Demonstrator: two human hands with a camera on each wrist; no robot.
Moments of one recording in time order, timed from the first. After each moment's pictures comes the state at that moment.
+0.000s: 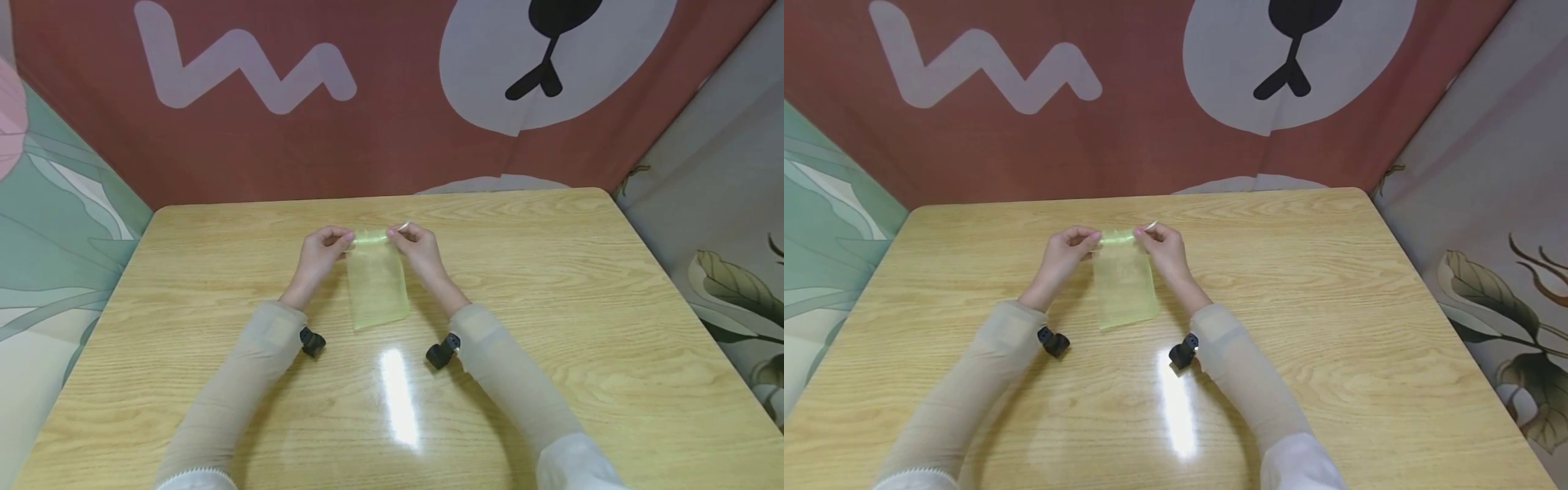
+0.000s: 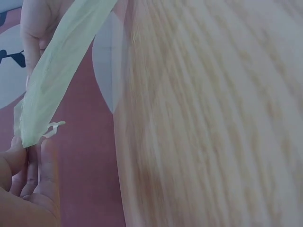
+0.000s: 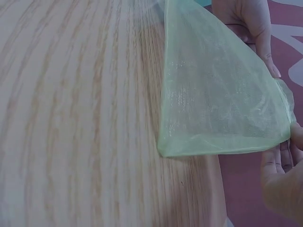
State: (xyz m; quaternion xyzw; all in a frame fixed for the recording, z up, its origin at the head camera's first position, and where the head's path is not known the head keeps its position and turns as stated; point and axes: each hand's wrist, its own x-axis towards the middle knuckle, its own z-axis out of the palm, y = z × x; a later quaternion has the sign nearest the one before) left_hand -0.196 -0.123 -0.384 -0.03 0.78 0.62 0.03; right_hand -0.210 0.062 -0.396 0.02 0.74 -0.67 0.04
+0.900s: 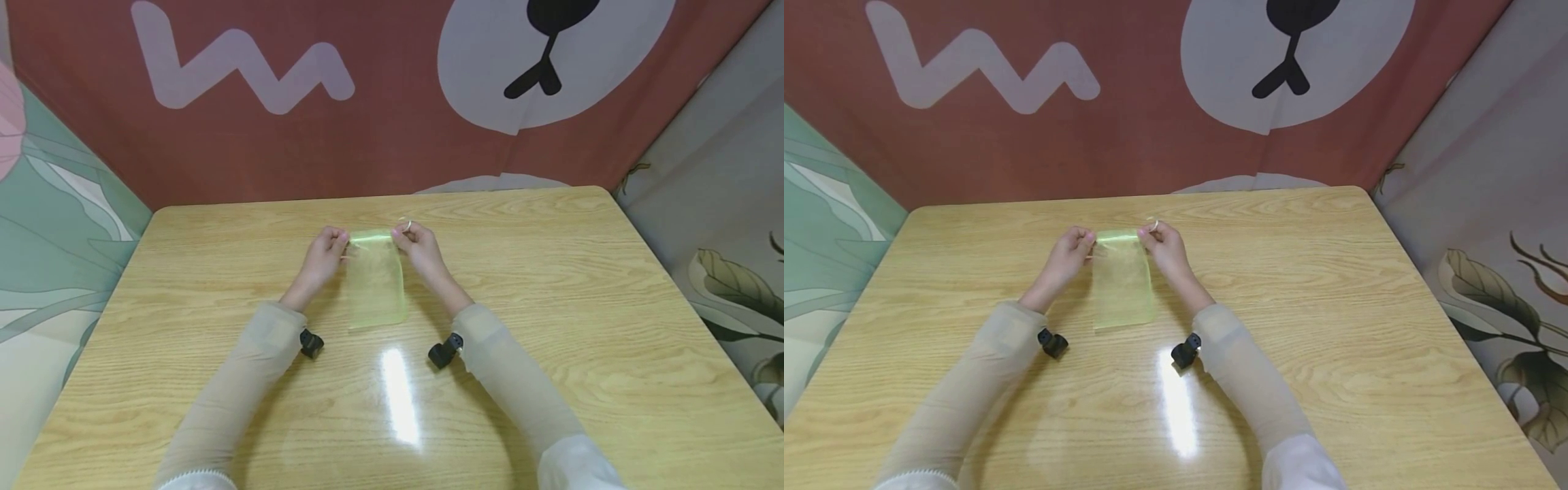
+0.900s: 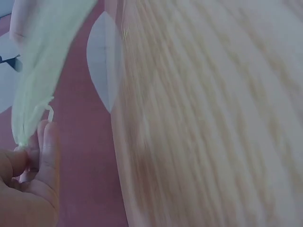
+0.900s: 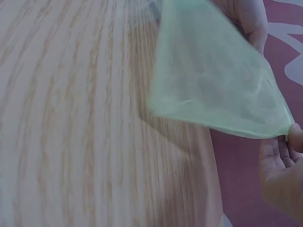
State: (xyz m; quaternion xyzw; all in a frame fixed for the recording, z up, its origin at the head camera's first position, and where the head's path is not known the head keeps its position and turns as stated) left_hand -0.194 -0.120 -0.386 0.00 0.82 0.57 0.06; right_hand -0.208 0.069 -0.394 -0.01 0.73 -0.68 0.05
